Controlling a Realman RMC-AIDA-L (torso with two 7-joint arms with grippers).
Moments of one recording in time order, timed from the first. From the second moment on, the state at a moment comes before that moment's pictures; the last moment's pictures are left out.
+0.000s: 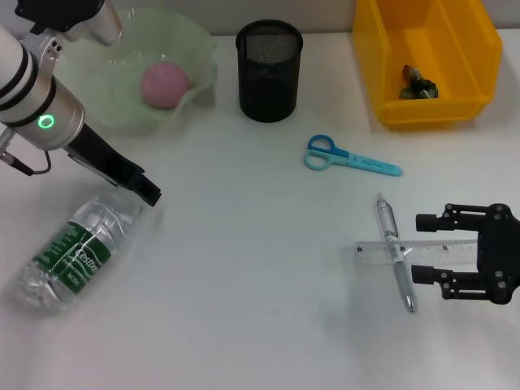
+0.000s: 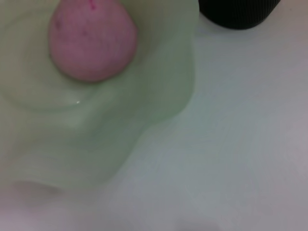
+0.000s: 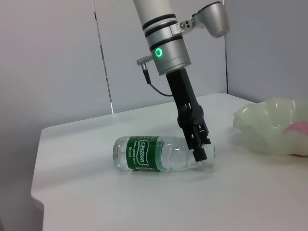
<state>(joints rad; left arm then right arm) -0.86 -2.07 1.04 0.87 2.82 1.45 -2.52 0.38 2.01 -0.61 -0.63 -2.09 -1.80 1.05</state>
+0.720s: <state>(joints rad) -0.86 -2.07 1.06 0.85 2.82 1.43 -2.52 0.38 2.01 -0.60 -0.63 -2.09 -1.80 1.05</state>
